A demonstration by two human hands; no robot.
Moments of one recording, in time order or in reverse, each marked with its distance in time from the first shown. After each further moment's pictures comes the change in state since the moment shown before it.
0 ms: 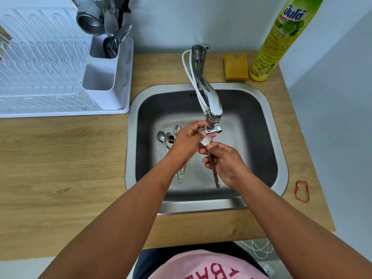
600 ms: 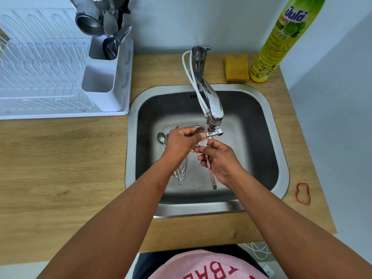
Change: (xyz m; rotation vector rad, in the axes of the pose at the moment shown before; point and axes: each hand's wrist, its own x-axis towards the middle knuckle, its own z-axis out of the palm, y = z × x) left_hand 0.000 0.001 -0.014 -0.009 0.113 -0.011; right_hand 0.007 -0.003 0.015 -0.048 -0.005 -0.011
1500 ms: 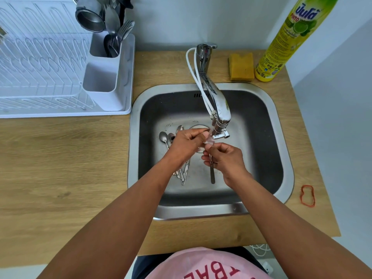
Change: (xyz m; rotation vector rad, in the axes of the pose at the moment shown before) left_hand 0.007 -0.004 -0.008 0.077 -0.173 0.014; right_hand 0.009 0.010 -0.007 -0.141 0.188 -0.075
